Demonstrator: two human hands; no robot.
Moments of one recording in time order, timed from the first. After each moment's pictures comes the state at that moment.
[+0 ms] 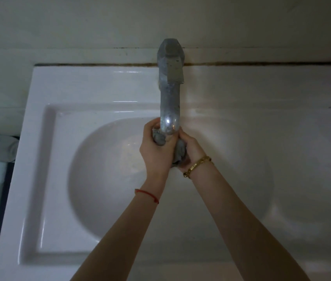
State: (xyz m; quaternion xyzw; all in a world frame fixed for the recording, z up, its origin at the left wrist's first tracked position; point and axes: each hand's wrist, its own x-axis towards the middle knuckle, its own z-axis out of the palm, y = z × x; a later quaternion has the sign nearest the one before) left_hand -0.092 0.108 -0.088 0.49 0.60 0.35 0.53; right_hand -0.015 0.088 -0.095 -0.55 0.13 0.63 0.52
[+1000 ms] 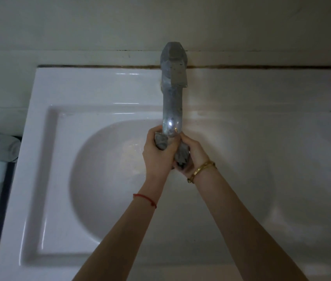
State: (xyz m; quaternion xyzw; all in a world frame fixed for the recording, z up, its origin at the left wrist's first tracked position) left_hand -0.098 0.109 -0.093 0.49 0.58 0.32 0.57; right_hand -0.013 0.079 -0.099 -0.57 0.10 0.64 0.51
